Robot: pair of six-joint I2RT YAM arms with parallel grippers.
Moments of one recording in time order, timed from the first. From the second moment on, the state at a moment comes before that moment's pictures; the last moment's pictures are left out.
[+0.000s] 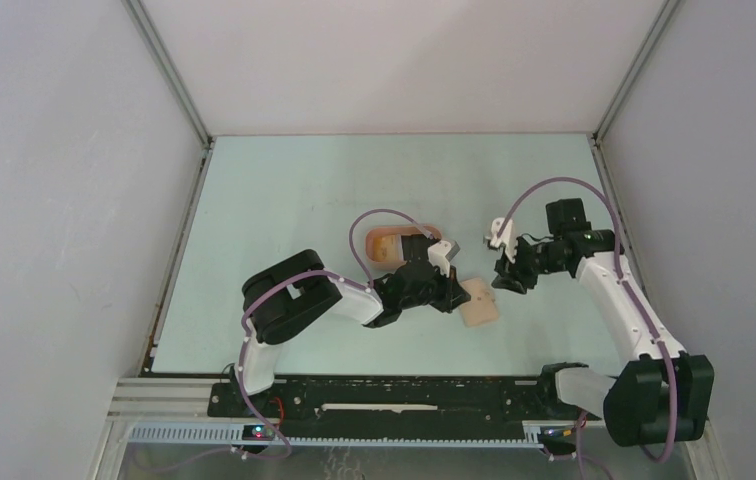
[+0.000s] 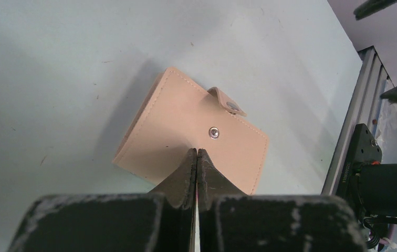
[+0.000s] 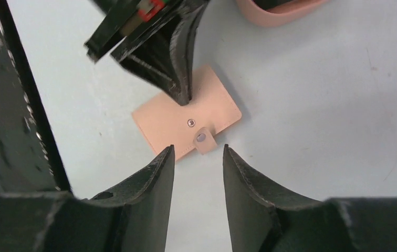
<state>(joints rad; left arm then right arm) -1.03 2.00 0.90 0.72 0.11 -0.59 0.08 1.18 0.93 -0.90 -0.73 -0.97</state>
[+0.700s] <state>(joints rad) -1.03 2.00 0.90 0.72 0.11 -0.59 0.15 1.31 0.82 -0.83 -0.65 -1.26</state>
